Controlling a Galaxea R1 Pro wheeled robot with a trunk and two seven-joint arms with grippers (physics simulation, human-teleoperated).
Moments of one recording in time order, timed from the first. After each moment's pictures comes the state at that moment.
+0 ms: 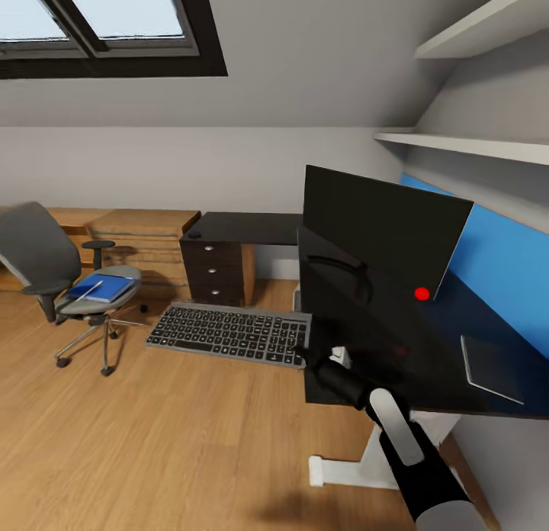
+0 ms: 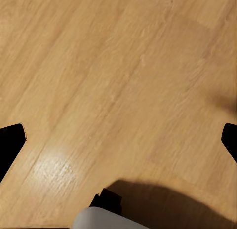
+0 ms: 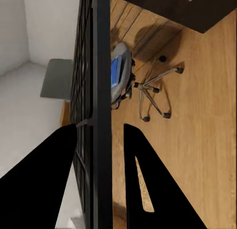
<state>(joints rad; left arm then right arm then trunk) 0.13 0.02 -0.09 -0.94 0.40 0.00 0.35 -0.47 0.03 0.09 -1.15 -1.07 0.63 0.18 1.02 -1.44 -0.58</state>
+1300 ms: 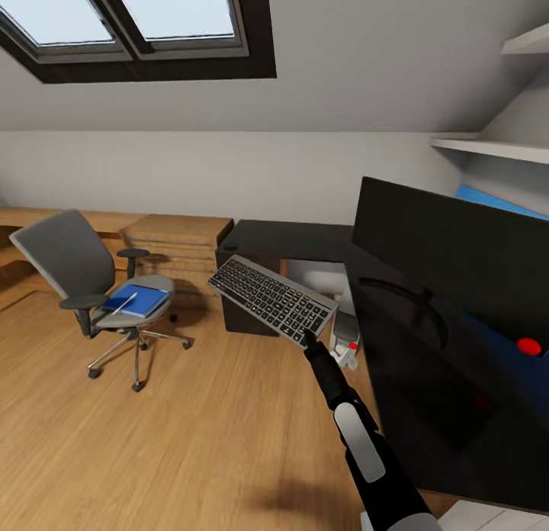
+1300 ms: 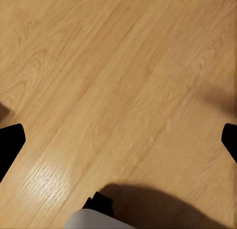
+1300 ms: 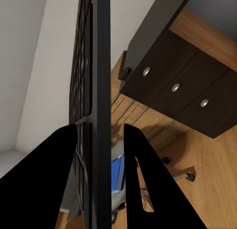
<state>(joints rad) 0.13 0.00 -0.09 -0.94 0.40 -0.04 0.35 -0.43 0.17 0.12 -1.09 -0.94 -0.04 0.14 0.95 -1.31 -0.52</state>
